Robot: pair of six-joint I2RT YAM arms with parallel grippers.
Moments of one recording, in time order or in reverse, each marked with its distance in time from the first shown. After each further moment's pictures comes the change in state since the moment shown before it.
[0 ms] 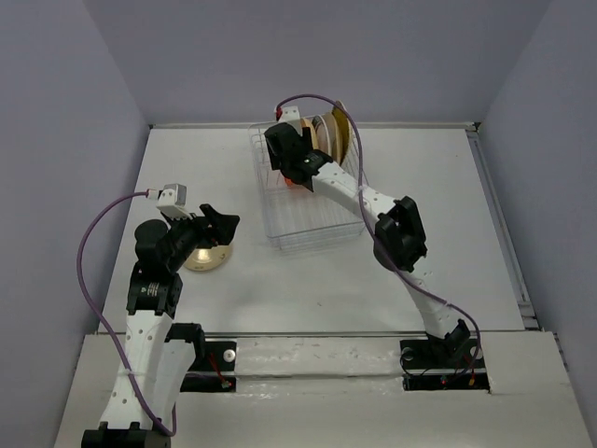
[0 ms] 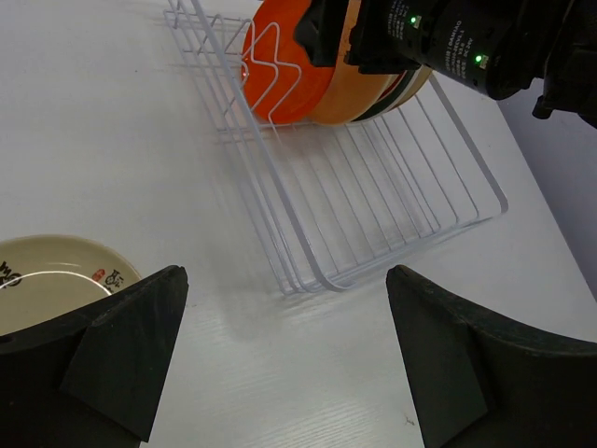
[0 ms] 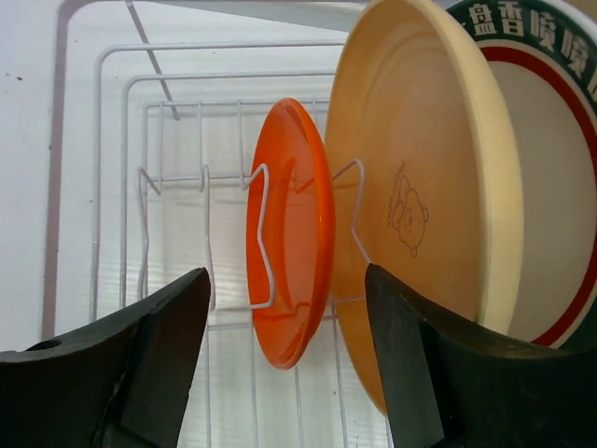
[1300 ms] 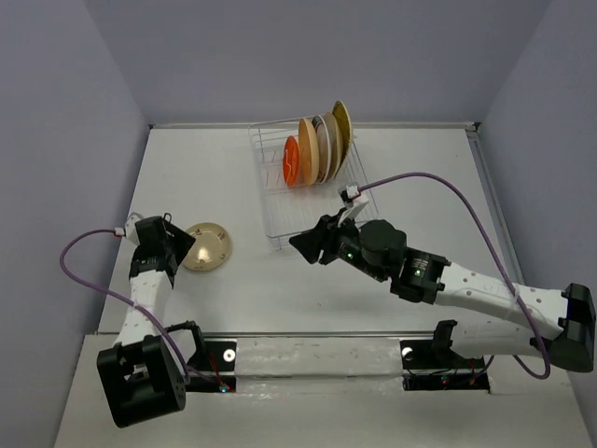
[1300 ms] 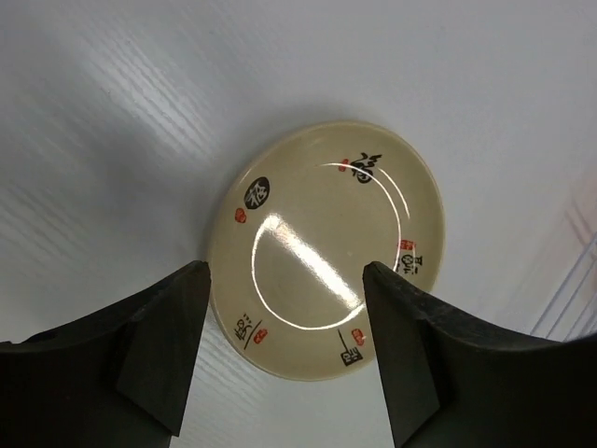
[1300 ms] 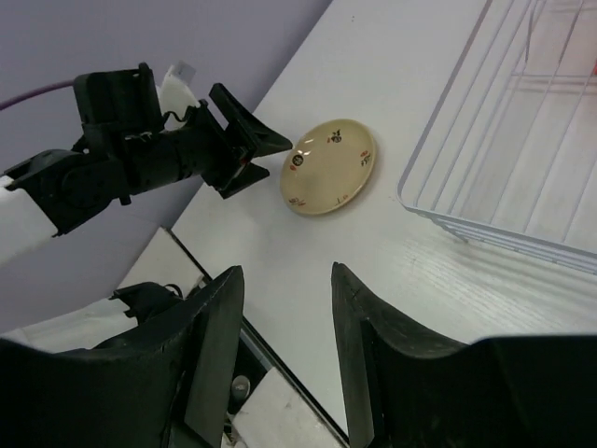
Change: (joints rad) left arm 0.270 0.377 -0.071 -0.107 -0.454 -0.302; right arm 0.377 -1.251 -1.336 0.492 -0.376 0.371
